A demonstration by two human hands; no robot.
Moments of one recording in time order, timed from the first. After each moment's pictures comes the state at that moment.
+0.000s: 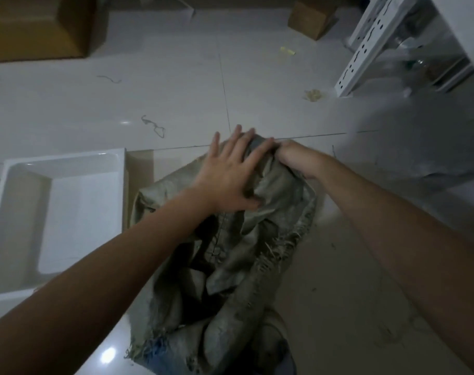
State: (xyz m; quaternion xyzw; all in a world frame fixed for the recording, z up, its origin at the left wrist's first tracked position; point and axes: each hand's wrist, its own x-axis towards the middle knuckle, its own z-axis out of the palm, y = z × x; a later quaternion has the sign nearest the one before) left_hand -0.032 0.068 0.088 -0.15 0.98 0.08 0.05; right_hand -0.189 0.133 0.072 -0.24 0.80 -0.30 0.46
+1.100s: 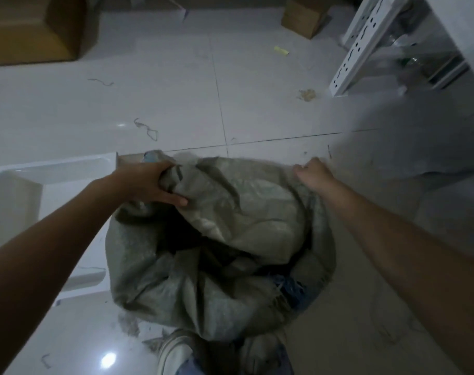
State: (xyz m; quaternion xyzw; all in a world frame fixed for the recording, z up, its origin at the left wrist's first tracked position) left_hand 0.034 -0.030 0.067 -0.33 0.87 0.23 0.29; right_hand -0.216 0.188 0.034 -0.18 0.91 -0.15 0.33
